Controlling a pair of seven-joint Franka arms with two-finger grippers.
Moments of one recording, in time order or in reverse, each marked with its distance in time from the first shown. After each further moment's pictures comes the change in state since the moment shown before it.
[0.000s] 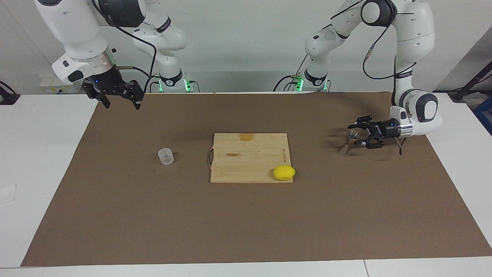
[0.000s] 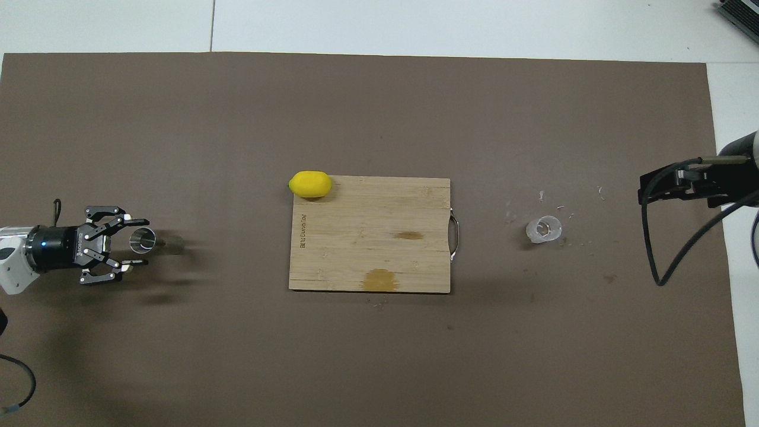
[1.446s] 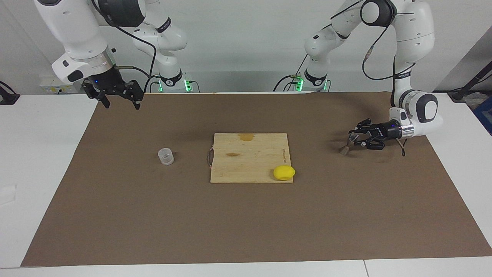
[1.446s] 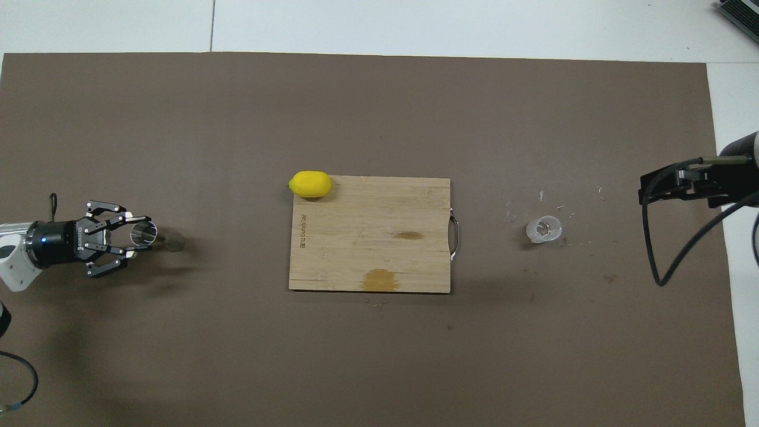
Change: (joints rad) left arm -0.008 0.000 -0.001 0.004 -0.038 0.032 0.051; right arm -0.001 -0.001 0.000 -0.001 0.000 0.000 0.000
